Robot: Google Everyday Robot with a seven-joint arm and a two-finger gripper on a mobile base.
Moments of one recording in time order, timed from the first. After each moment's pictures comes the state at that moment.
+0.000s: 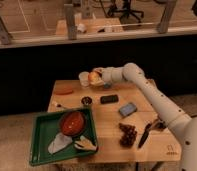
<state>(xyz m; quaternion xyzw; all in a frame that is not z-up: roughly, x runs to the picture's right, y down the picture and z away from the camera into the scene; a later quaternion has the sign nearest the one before) -0.009 -0.077 0.856 -0.06 -0.43 0.15 0.89</state>
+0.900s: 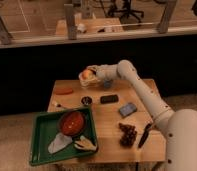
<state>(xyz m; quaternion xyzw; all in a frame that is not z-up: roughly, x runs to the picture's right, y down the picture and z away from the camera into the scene) -0.046 -0.093 0.874 -0.07 -0.47 0.13 0.87</state>
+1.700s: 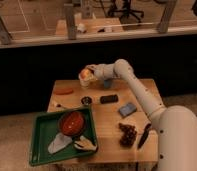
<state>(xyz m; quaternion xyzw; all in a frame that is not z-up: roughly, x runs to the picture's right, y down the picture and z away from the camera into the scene) -0.058 -0.098 0.897 -0.07 -0.46 0.14 0.88</state>
